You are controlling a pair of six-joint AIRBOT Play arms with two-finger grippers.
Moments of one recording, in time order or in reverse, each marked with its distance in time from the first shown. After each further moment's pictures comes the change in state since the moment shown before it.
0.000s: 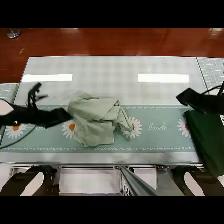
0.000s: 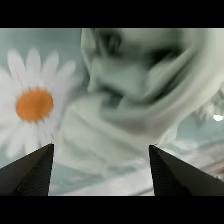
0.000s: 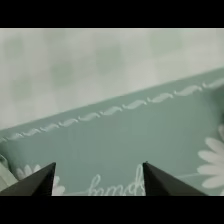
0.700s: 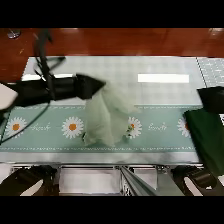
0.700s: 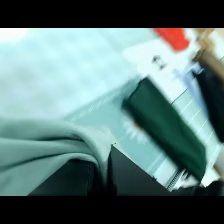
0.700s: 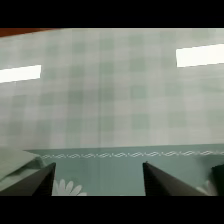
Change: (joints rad) left arm -0.519 -0.025 0.377 -0.188 0.422 0.113; right arm 0.362 0.290 0.229 -0.304 0.104 0.172
